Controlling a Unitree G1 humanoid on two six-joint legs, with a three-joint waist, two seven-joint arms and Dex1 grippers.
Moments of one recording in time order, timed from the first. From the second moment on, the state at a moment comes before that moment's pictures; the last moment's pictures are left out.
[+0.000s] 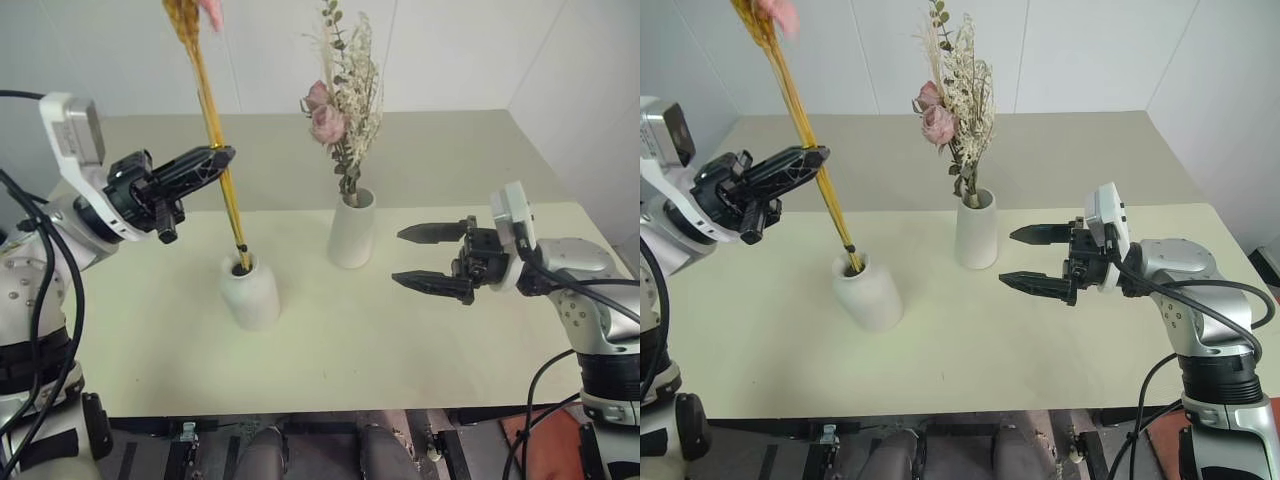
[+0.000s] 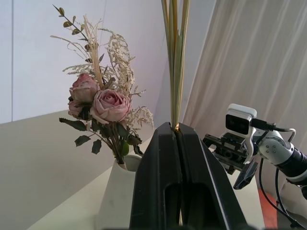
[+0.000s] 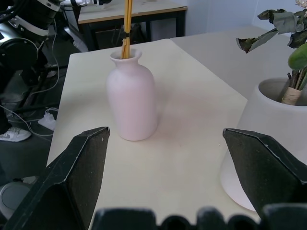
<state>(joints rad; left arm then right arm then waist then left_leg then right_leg) -0.59 0.75 0.42 -0.20 -1.12 0.85 -0.83 -0.50 -0.74 -0.09 -0.15 0.65 0.51 1.22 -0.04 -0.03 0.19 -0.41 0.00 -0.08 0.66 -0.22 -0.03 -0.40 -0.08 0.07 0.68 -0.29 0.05</state>
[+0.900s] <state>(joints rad) -0.31 0.82 0.46 -0.29 -1.06 0.79 -0.87 -0.50 -0.74 -0.09 -0.14 0.65 0.51 1.22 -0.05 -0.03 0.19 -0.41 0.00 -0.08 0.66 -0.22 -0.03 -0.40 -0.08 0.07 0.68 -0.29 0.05</state>
